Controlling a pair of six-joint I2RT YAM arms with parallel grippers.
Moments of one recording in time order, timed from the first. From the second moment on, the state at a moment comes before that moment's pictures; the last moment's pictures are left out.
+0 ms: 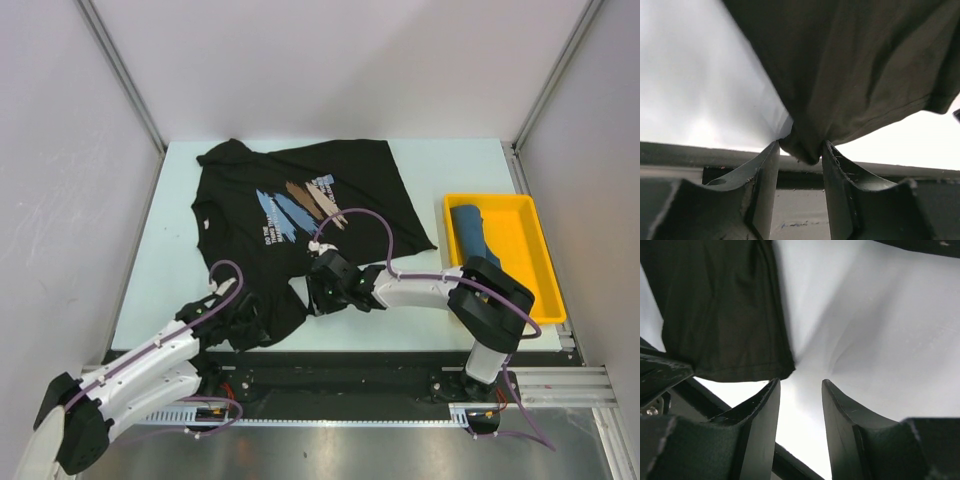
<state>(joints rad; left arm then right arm) -0.67 0.79 0.37 -0.80 -0.07 -1.13 1.03 1.74 0.98 -0.14 -0.02 0.67</state>
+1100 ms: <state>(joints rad) -0.57 0.70 0.53 -0.87 -0.04 -1.07 1.05 1.66 0.98 -0.12 0.02 0.65</state>
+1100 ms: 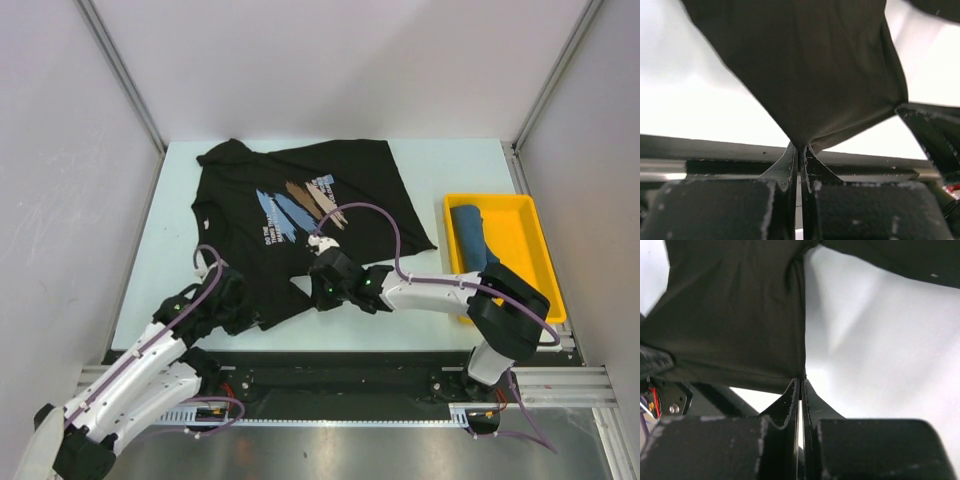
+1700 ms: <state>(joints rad) -0.56 0.56 0.64 -1.18 -0.16 -1.12 1.22 1.64 0.98 -0.18 0.07 0.68</state>
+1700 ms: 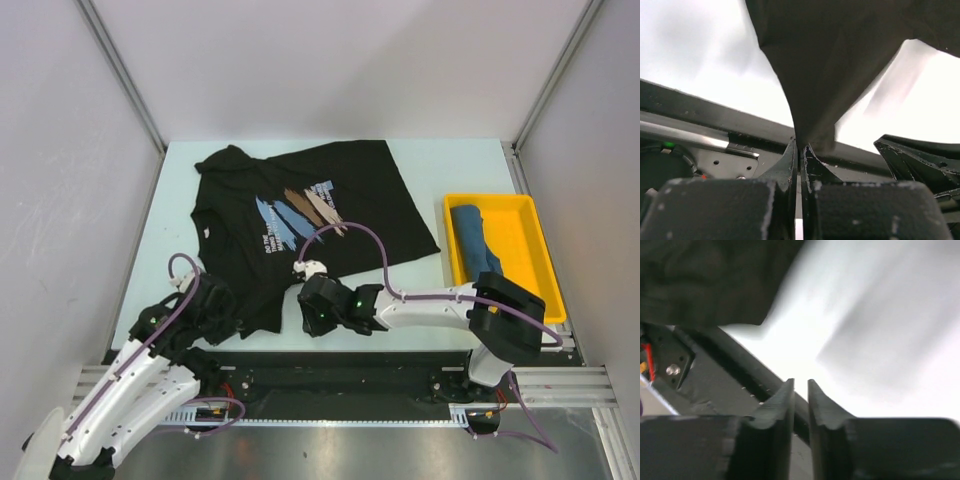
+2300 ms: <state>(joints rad) -0.56 0.62 0.50 -0.82 -0.16 -1.05 0.54 1.43 0.96 -0.37 0.31 0.64</state>
